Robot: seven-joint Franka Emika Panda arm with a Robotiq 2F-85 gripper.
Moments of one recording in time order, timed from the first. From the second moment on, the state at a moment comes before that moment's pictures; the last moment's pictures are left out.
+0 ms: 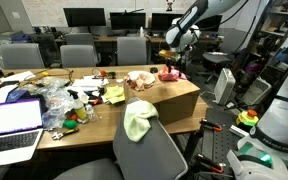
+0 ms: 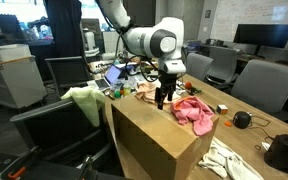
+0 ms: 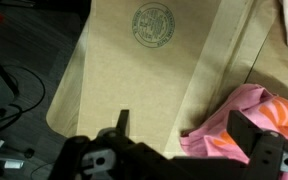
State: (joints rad) arm -0.26 0.36 -0.35 -2.05 0.08 2.35 1.33
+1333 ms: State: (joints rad) arm -0.25 0.41 -0.39 -2.04 0.08 2.56 1.57
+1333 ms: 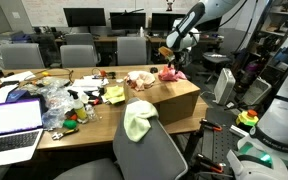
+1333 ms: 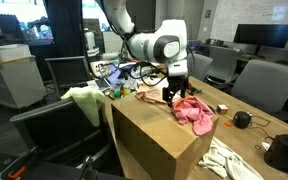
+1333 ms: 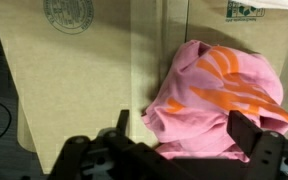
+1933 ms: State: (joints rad) arm -0.25 0.47 -0.38 -1.96 0.09 2.56 1.57
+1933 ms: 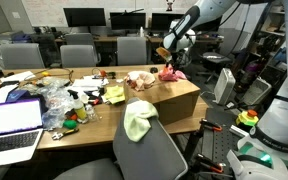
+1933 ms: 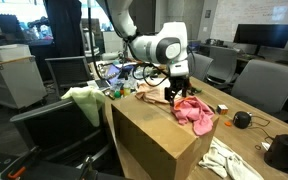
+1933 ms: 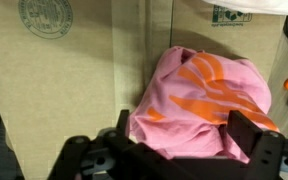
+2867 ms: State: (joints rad) arm -0.35 0.66 -0.31 -1.71 0.19 2.46 1.47
